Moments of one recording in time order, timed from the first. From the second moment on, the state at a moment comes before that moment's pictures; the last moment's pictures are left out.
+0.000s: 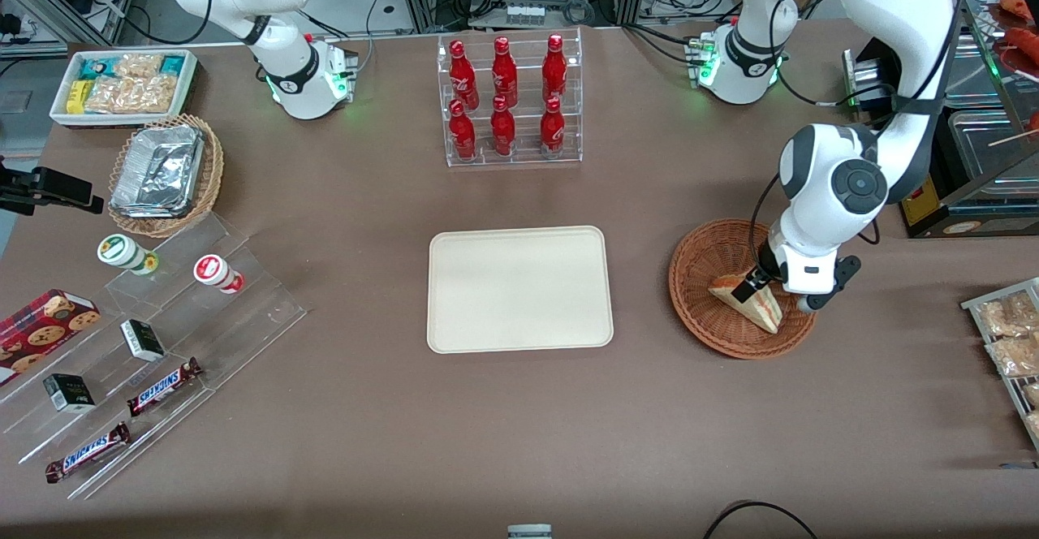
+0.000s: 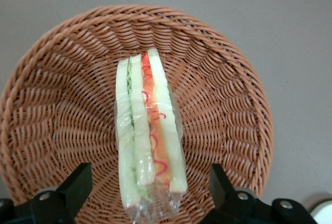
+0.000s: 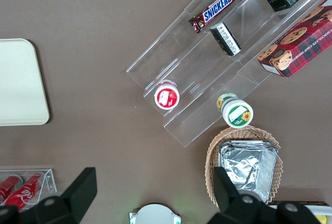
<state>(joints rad) -0.11 0.24 -0.07 -2.21 0.00 2.49 -0.89</state>
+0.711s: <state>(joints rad) -0.11 0.29 -0.07 -2.21 0.00 2.54 -0.91</state>
